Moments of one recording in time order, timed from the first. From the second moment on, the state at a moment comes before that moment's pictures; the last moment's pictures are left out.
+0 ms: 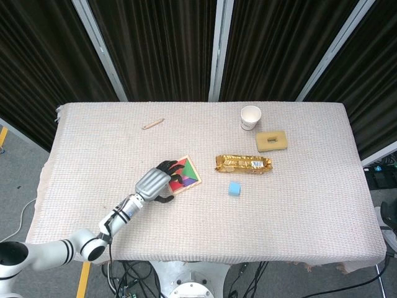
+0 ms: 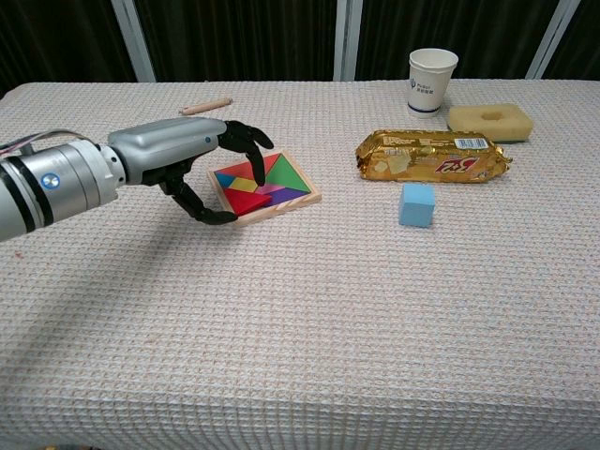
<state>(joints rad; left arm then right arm) -0.80 -1.68 -0.10 -1.23 1.44 0.93 -0.07 0.01 -1.03 0.17 -1.60 -1.39 1.59 0.01</state>
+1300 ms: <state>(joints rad) -0.81 -1.71 -0.10 -1.18 1.41 0.90 -0.04 0.01 -1.04 0.17 -1.59 -1.38 1.58 0.01</state>
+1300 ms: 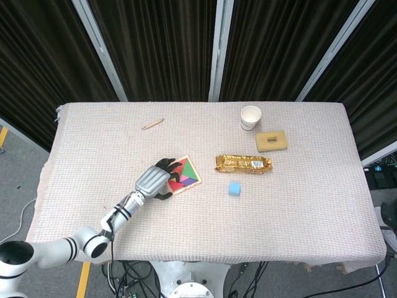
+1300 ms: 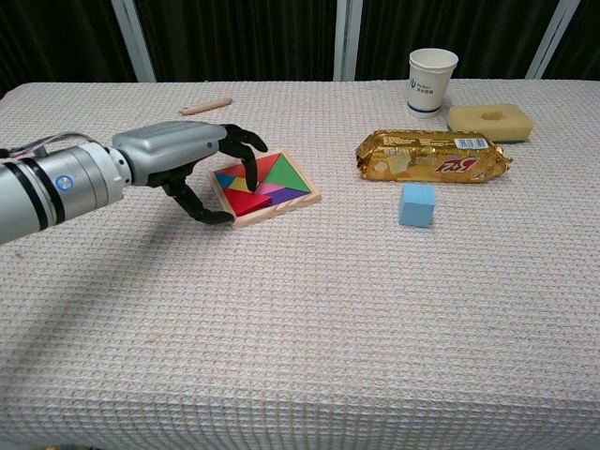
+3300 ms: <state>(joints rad) -0.81 -1.71 -0.11 -1.19 1.40 0.89 -0.05 0.01 -1.04 0.17 -1.58 -1.38 1.58 0.02</state>
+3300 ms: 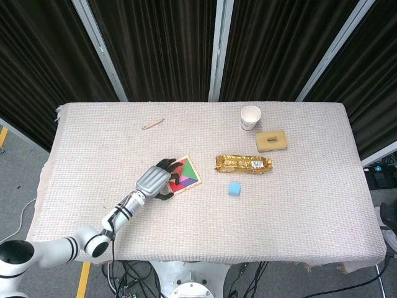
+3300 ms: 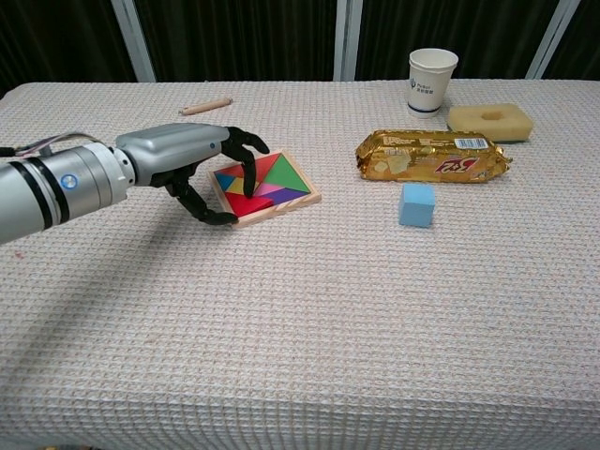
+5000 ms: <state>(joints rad) -0.85 -1.66 -0.11 -1.30 1.36 0.79 -0.04 0.01 -1.06 0.17 -1.55 -1.37 1.56 0.05</state>
